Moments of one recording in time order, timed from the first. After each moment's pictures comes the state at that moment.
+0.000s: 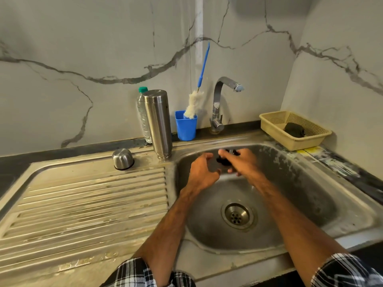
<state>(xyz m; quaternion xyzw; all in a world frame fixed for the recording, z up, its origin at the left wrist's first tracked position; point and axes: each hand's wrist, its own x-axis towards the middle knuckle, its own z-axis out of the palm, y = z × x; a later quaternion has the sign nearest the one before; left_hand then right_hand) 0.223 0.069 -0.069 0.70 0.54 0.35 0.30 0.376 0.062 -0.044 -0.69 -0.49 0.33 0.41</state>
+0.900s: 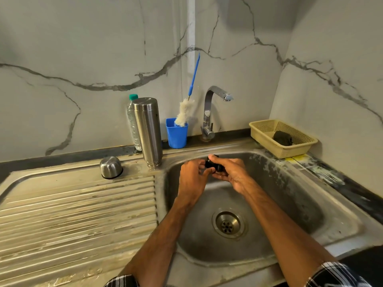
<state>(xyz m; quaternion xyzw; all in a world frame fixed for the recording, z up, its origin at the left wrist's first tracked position) 0.230 0.066 -0.061 0.72 0.49 0.45 0.19 0.375 0.067 -0.043 -0.56 -0.36 0.51 0.54</state>
